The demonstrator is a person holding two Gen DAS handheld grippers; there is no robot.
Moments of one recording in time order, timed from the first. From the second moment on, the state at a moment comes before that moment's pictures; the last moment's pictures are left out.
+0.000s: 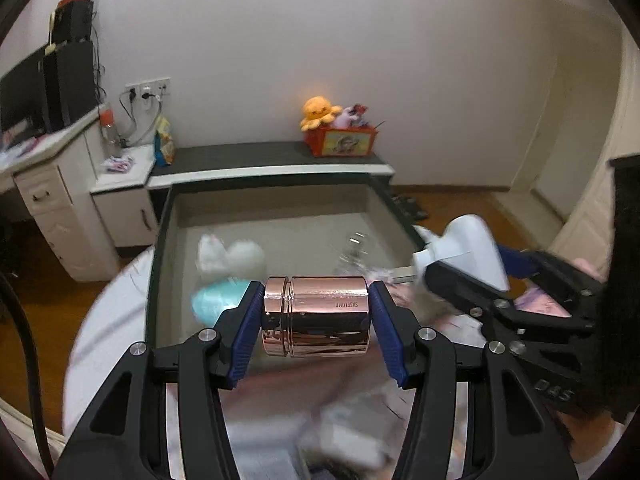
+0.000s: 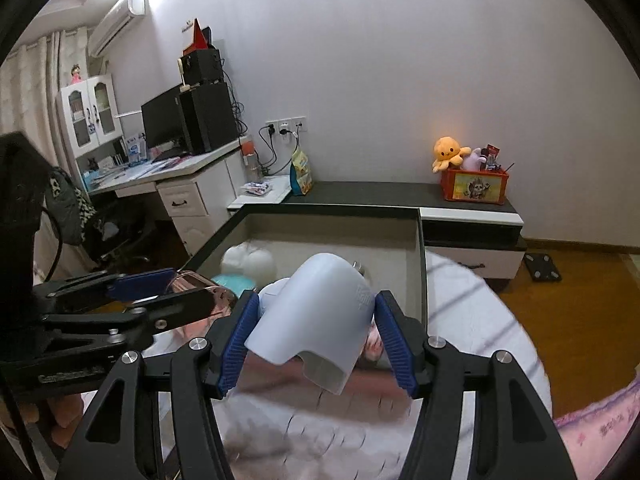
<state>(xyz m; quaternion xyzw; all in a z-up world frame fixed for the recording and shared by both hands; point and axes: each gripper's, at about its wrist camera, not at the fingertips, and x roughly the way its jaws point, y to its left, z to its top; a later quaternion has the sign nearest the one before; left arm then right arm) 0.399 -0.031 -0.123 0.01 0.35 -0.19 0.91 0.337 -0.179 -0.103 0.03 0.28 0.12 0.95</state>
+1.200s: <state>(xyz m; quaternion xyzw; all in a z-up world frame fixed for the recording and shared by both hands) 0.255 0.000 -0.057 0.03 0.19 -0.10 0.97 0.249 -0.189 -0.056 0.02 0.19 0.06 0.98</state>
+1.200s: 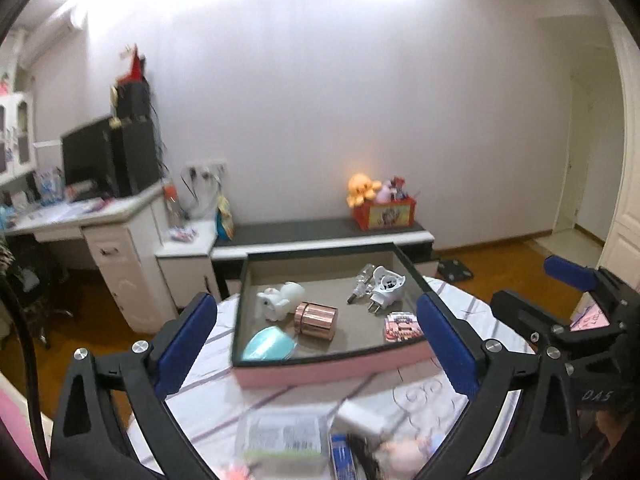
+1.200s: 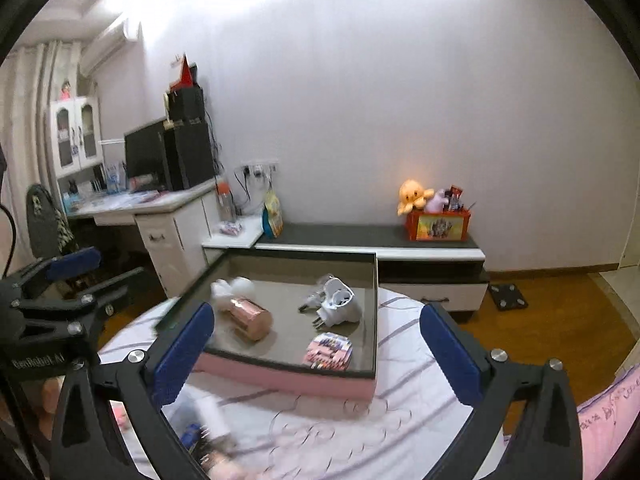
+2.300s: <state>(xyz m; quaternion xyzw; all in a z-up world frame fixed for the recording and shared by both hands) 0.051 0.025 -0.021 0.04 0.08 -0.03 1.00 0.037 -0.158 -0.015 -0.01 0.09 0.06 0.99</state>
